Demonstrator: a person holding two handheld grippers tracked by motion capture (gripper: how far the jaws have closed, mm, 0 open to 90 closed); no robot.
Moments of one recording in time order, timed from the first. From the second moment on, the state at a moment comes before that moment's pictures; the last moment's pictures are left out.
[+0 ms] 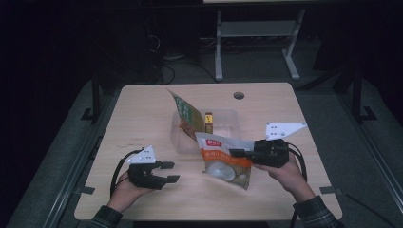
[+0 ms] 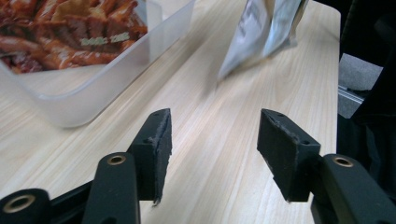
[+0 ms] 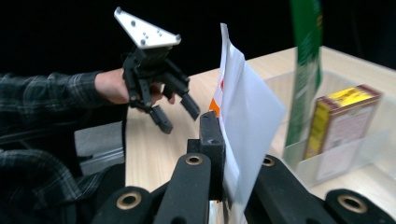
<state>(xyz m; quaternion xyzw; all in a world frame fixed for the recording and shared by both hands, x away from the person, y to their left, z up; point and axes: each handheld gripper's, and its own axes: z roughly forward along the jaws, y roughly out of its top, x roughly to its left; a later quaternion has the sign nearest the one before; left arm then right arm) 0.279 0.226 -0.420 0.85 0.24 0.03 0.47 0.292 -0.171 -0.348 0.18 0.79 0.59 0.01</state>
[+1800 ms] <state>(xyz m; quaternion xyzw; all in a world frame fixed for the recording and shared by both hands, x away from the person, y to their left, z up) 0.301 0.266 -0.440 0.84 0.32 0.06 0.43 0.370 -0.160 -0.308 0.35 0.69 0.61 0.18</state>
